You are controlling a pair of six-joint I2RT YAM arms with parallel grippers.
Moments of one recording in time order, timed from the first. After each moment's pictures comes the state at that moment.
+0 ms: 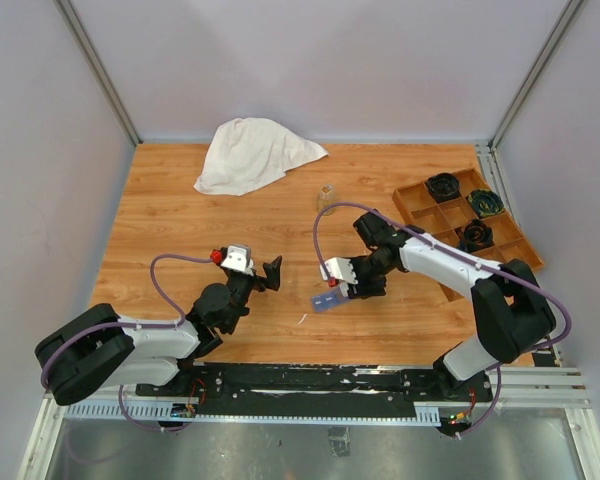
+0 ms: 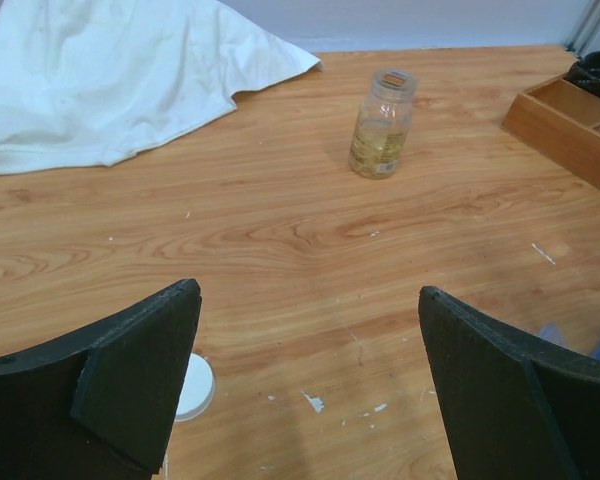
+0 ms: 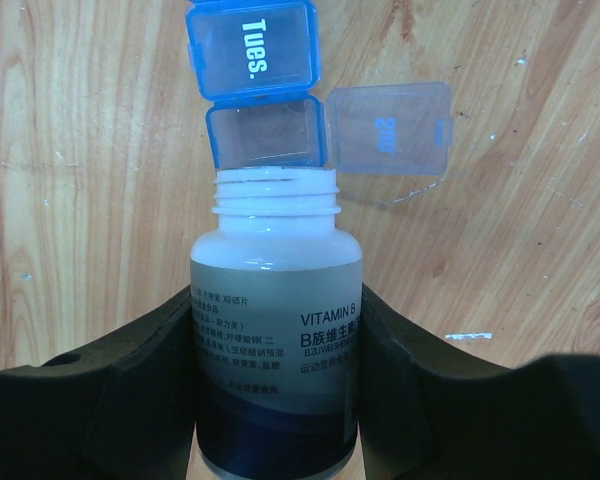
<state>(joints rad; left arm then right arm) -0.88 1.18 0.11 1.14 -0.58 -0.08 0.58 1.53 0.94 -0.72 -0.40 -1.23</state>
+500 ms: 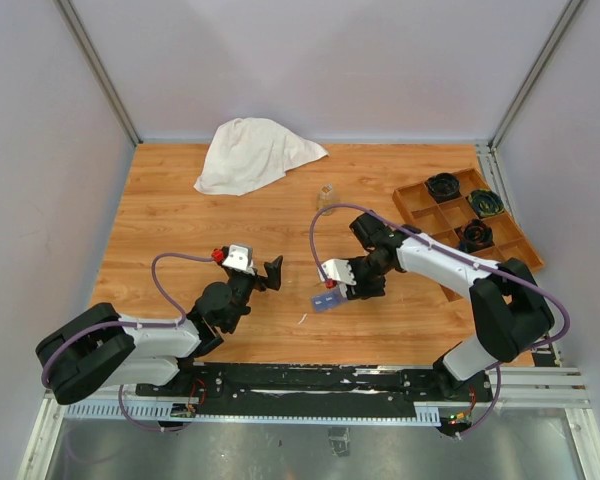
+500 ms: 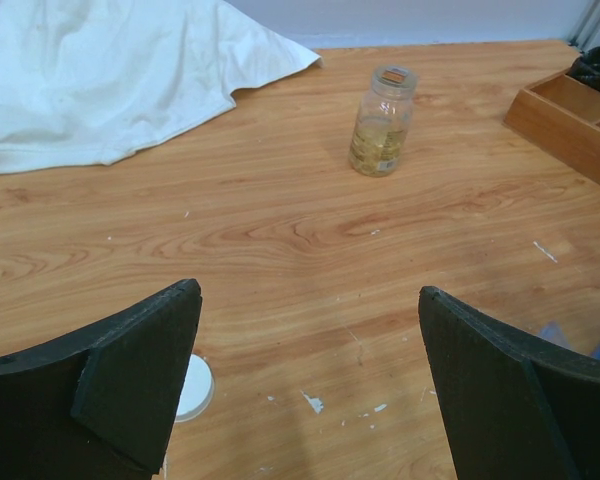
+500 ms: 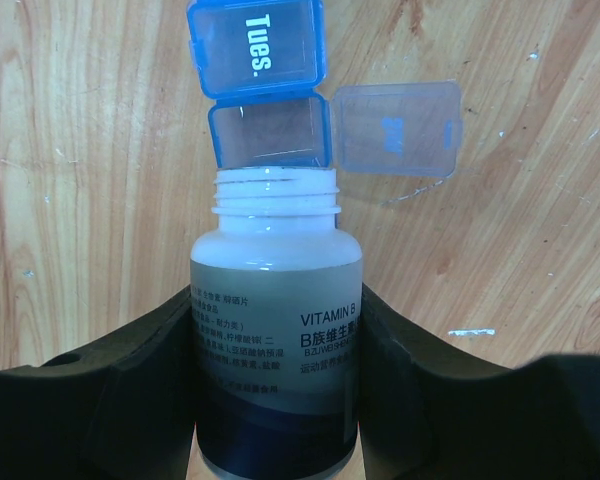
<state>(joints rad) -0.88 1.19 0.12 1.12 -0.58 -0.08 0.61 1.54 0.95 -0.73 -0.35 -1.21</state>
